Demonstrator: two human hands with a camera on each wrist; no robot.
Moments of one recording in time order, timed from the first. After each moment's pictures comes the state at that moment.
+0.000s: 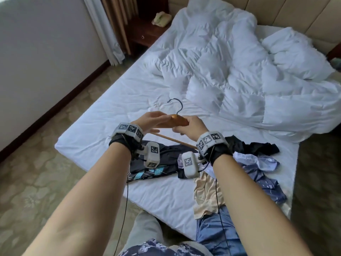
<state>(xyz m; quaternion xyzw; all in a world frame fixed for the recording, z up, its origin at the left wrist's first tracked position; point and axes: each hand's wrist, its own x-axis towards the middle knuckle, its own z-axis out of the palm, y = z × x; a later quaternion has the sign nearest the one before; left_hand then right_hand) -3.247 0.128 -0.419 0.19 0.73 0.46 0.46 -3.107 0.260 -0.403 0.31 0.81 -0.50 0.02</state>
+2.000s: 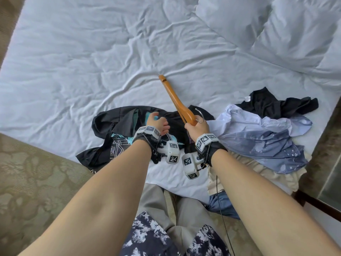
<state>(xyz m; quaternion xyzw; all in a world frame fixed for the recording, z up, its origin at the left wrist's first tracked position) -3.309 0.176 -0.739 -0.27 0.64 0.45 0.56 -3.194 0.272 -0.703 0.62 0.60 -0.49 0.13</state>
